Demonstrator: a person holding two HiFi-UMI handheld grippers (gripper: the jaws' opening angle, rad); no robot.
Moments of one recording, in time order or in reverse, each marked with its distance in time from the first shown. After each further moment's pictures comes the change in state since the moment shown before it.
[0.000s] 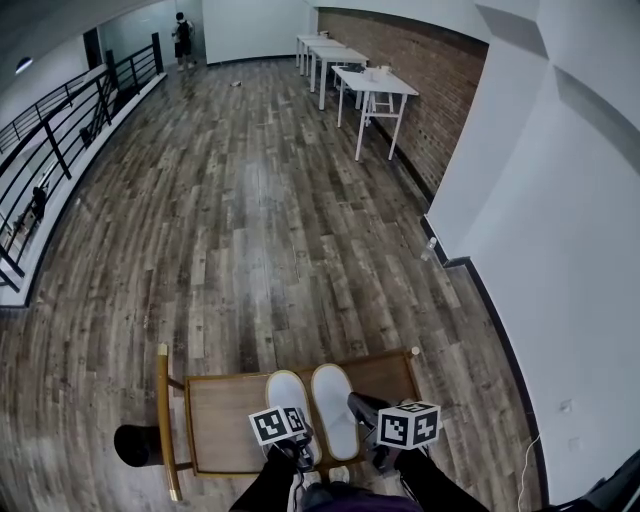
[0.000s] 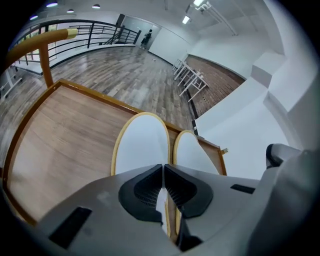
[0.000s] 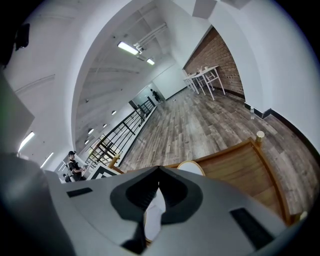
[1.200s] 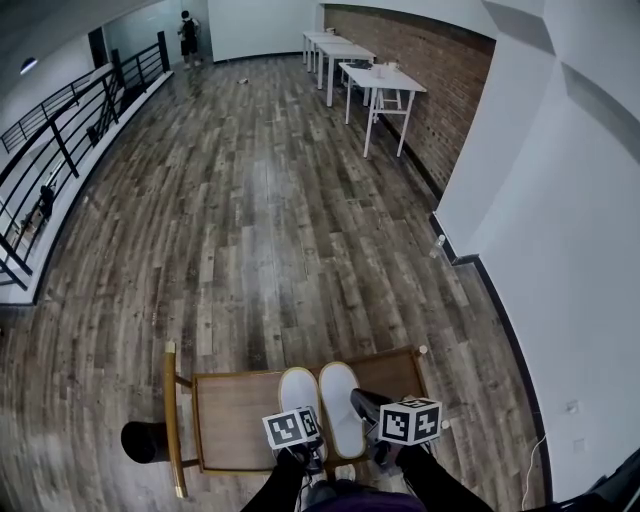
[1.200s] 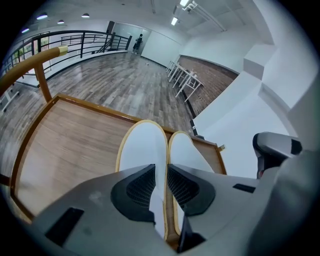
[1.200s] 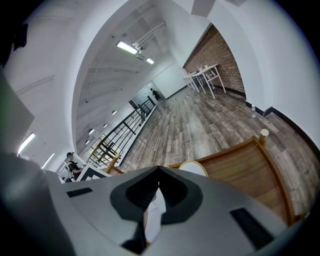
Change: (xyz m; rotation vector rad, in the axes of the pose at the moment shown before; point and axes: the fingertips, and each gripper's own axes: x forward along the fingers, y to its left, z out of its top) left arm -0.013 -0.018 0.000 0.090 -0.029 0.021; right arm 0.010 0.000 0.001 0.007 0.011 0.010
